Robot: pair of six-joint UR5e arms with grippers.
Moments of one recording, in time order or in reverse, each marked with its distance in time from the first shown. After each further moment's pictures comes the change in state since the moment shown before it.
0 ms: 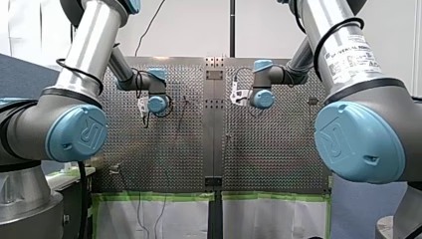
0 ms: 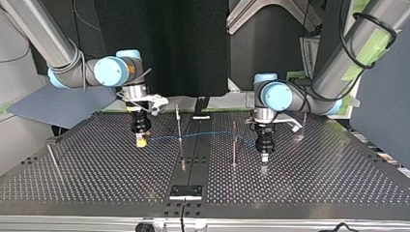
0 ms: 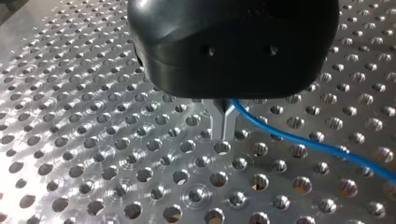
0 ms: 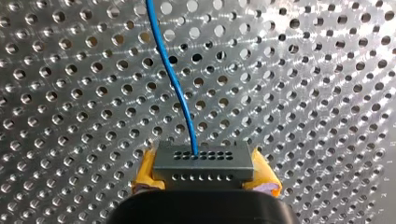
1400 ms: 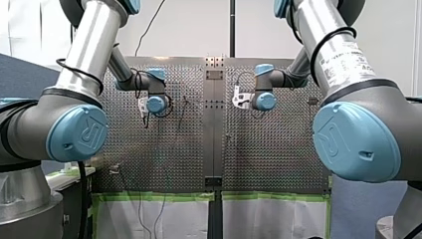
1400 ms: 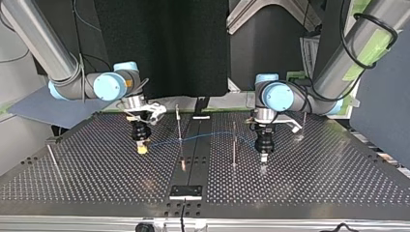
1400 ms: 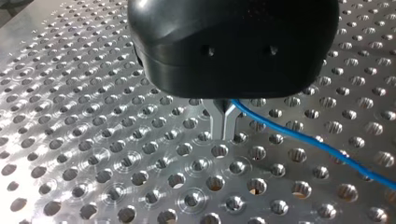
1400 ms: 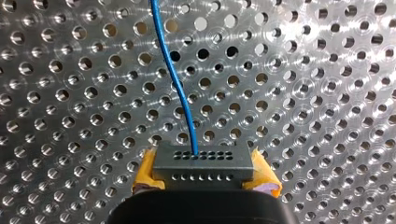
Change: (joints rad) left arm 0.007 -0.001 0.000 -0.001 0.032 -0.008; right arm -0.032 0.088 -0.122 0.076 -0.067 0.001
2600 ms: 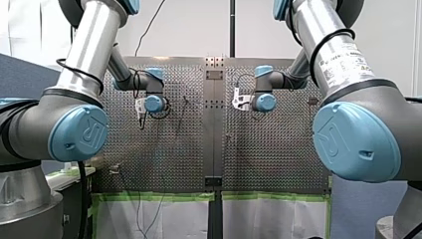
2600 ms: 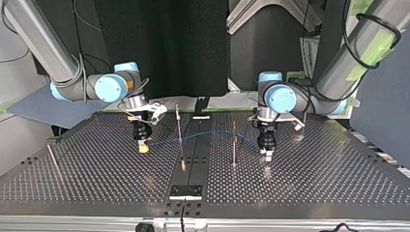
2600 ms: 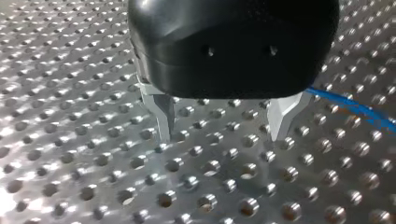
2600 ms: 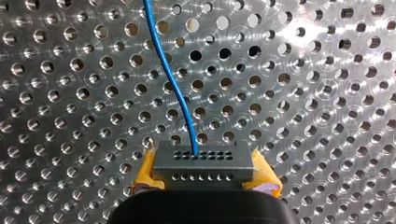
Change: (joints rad) left arm 0.017 0.002 -0.001 -0.098 0.015 0.018; right arm -0.001 0.015 -0.010 0.023 -0.004 -0.004
